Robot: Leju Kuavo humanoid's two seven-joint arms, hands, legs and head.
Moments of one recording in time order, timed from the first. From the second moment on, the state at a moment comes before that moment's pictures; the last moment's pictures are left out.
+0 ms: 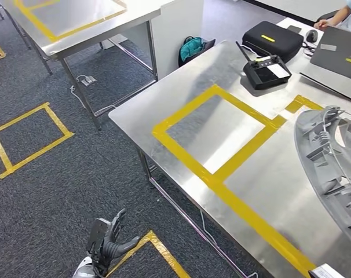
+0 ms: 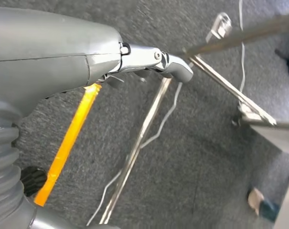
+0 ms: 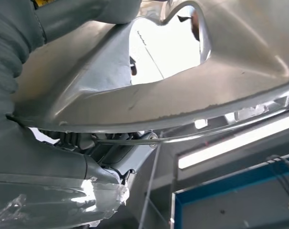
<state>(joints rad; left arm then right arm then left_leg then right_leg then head) -0.19 -0.20 0.20 -0.38 -0.30 -0.03 -0.66 0.64 0.35 -0.28 -2.42 1.39 -0.69 -0.15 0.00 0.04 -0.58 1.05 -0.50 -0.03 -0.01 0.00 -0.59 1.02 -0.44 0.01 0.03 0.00</state>
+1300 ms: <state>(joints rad) -0.22 -0.20 0.18 -0.37 -0.37 -0.08 -0.66 0.32 0.33 -0.88 -1.91 1.36 -0.17 -0.48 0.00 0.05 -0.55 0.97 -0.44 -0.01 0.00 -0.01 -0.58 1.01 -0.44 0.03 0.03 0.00</state>
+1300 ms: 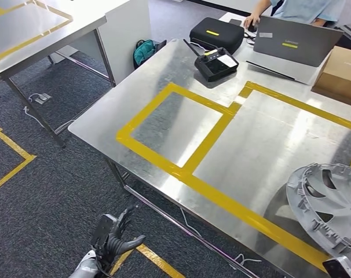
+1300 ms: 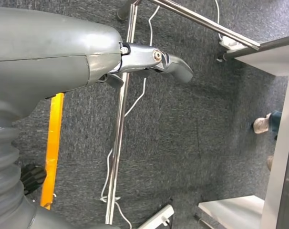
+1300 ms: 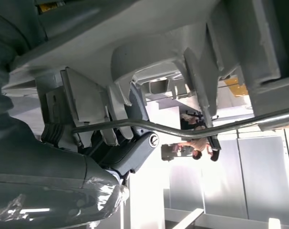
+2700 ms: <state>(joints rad) -0.27 -0.23 0.09 -0.35 -0.41 -0.14 -0.64 0.21 -0.23 0.18 -1.59 1.36 -0.31 0.05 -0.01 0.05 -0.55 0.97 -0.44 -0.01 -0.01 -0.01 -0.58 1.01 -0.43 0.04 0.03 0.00</state>
